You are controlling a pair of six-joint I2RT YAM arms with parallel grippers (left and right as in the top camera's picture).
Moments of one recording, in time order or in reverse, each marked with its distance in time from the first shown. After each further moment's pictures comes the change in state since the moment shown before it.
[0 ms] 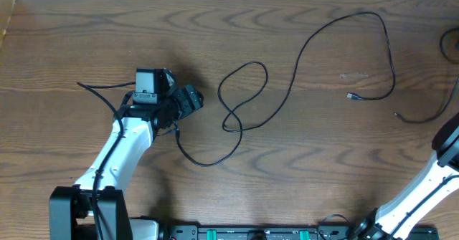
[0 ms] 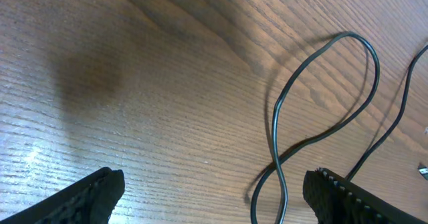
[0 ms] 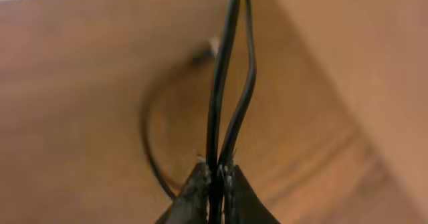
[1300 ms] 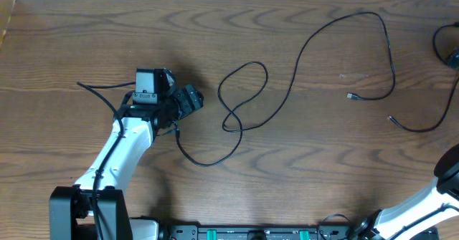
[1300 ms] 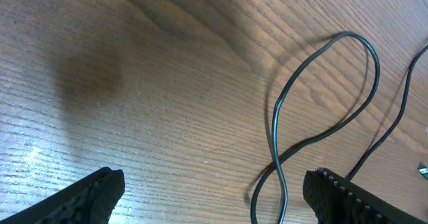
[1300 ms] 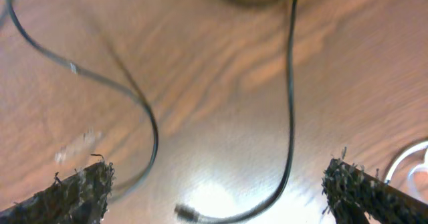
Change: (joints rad) left arm 0.000 0.000 0.000 0.000 0.000 0.000; right arm -0.058 -0.279 0.007 -0.739 -0.249 0.146
